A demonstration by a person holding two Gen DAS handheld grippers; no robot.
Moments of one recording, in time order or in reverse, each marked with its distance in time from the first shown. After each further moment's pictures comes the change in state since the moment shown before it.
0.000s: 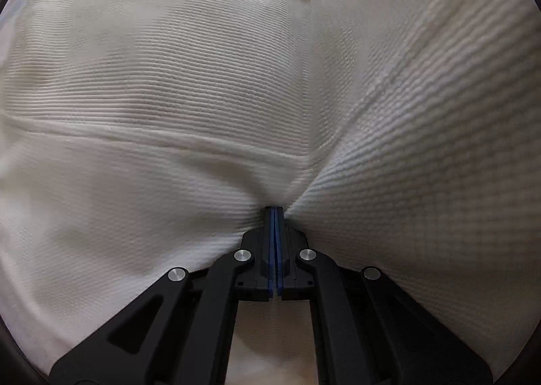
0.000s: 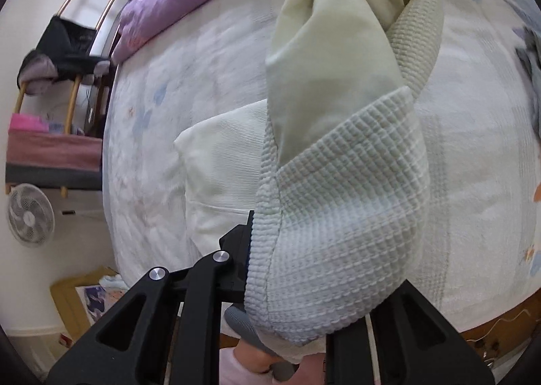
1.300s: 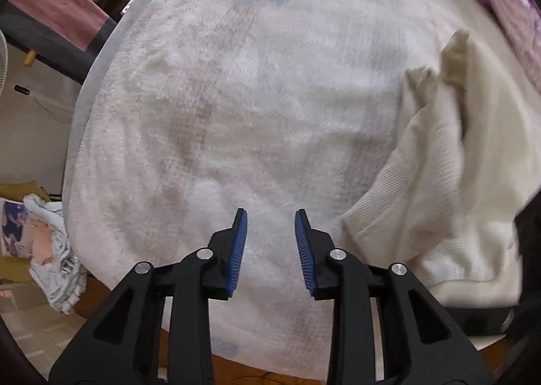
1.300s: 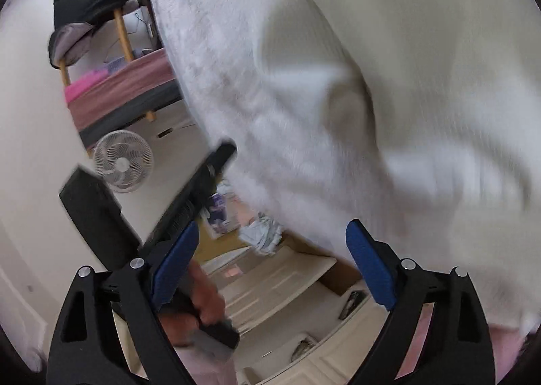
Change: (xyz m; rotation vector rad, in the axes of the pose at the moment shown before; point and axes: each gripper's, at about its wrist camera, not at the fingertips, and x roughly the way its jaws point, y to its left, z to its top) left arm -0.178 0.256 0.043 -0.271 -0.017 0.407; right arm 0.198 0.087 -0.053 0.186 0.627 0.542
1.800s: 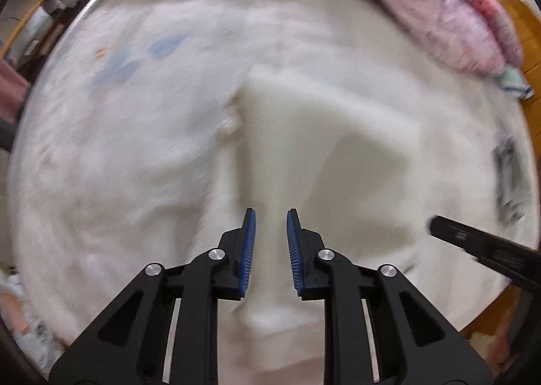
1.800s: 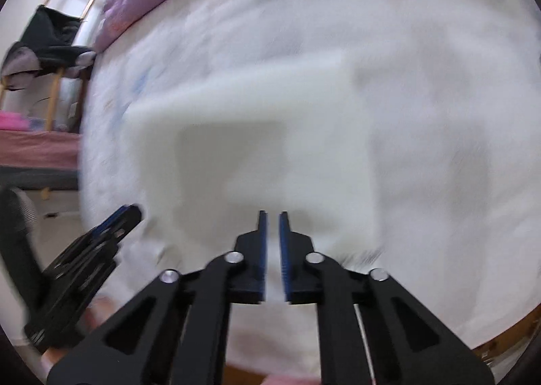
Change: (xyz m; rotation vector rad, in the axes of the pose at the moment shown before) left arm -0.039 -0.156 0.038 0.219 -0.123 -0.301; right arm -0.194 0.027 0.012 -0.148 -0.638 -0.624
